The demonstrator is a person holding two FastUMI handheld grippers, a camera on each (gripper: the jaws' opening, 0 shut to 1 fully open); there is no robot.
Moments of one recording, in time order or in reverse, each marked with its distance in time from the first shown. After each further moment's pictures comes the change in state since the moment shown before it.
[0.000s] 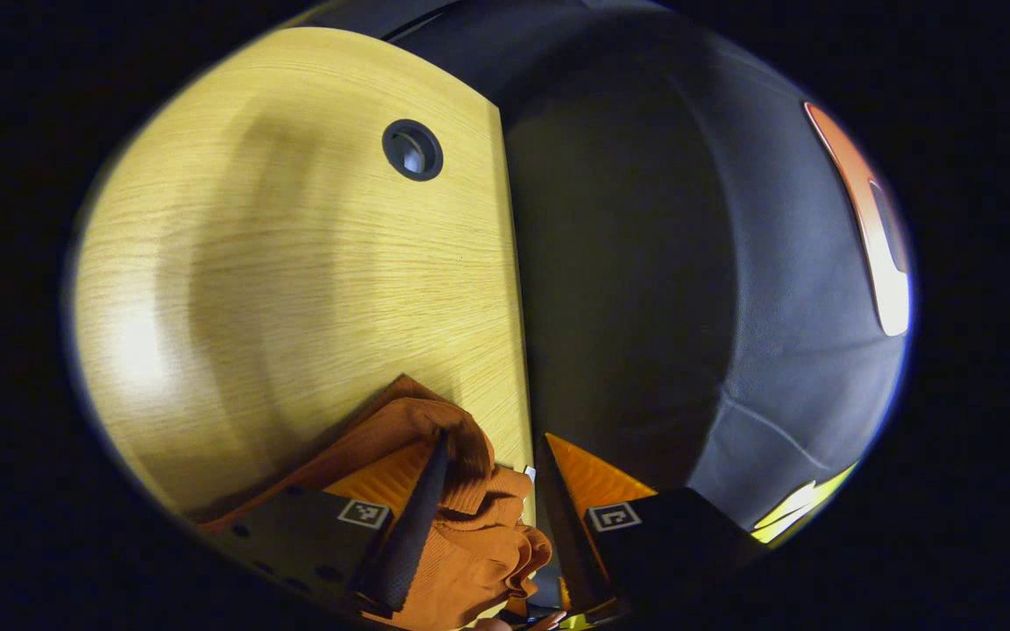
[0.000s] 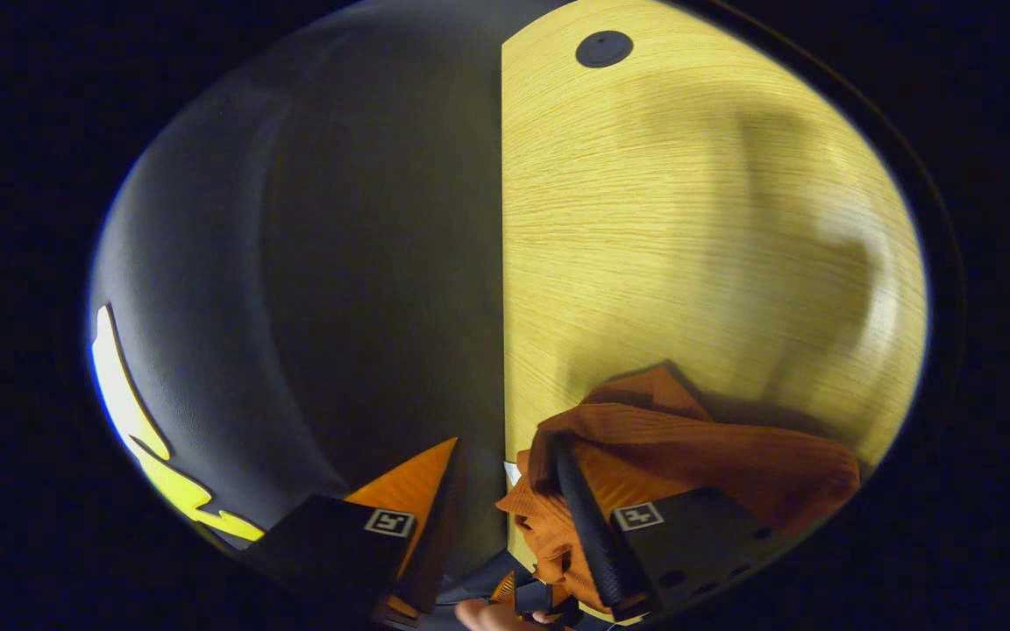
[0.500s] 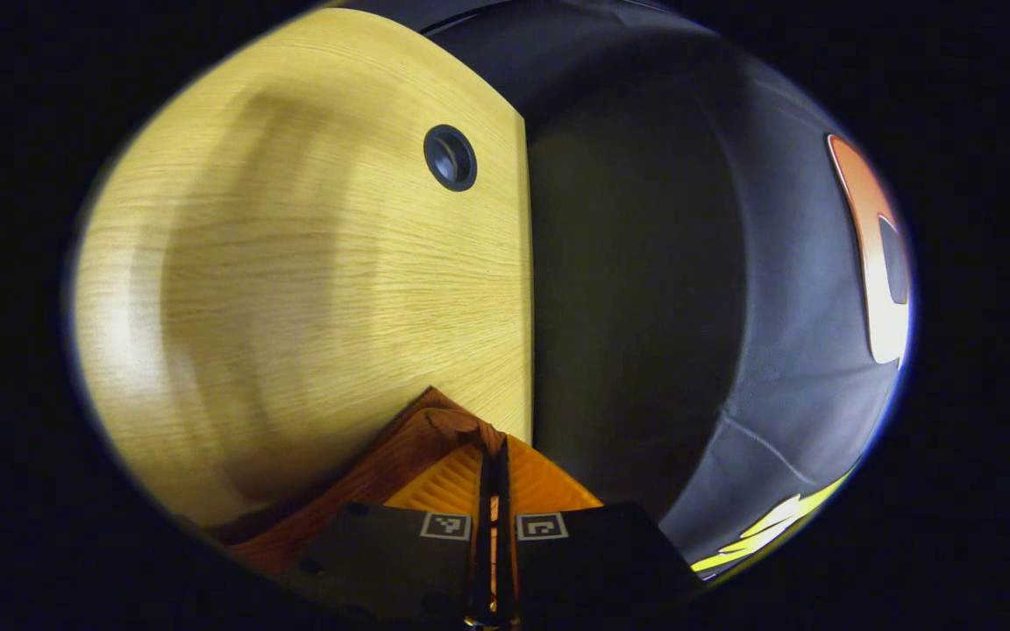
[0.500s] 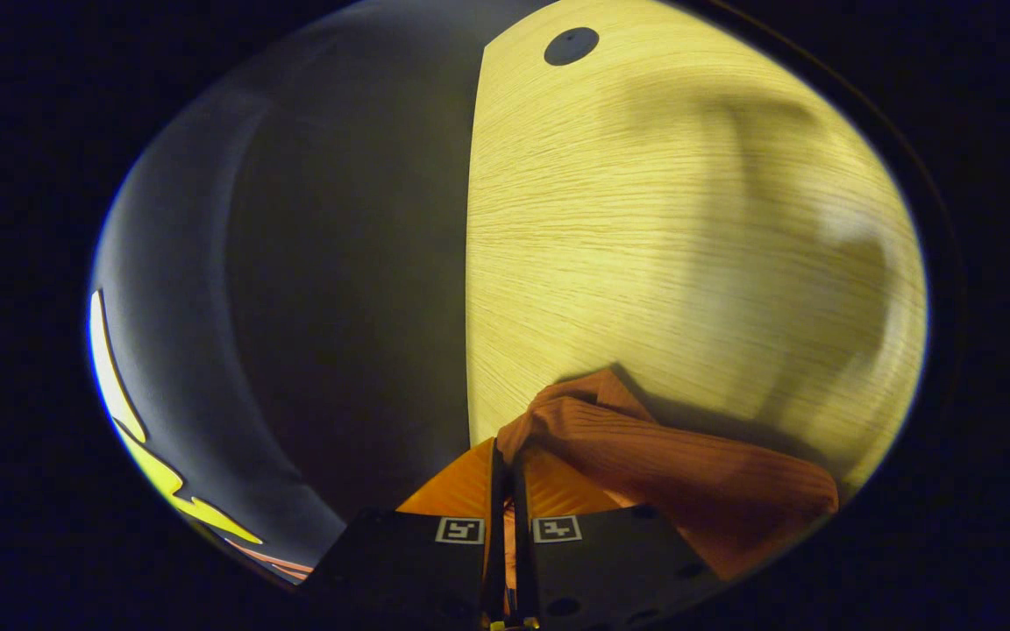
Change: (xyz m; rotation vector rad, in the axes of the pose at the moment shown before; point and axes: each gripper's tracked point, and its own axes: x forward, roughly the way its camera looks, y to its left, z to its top) left arm 0.059 0.006 0.012 -0.066 -0.026 -0.036; right arm 0.001 -0.037 0.003 -0.015 -0.038 -0.050
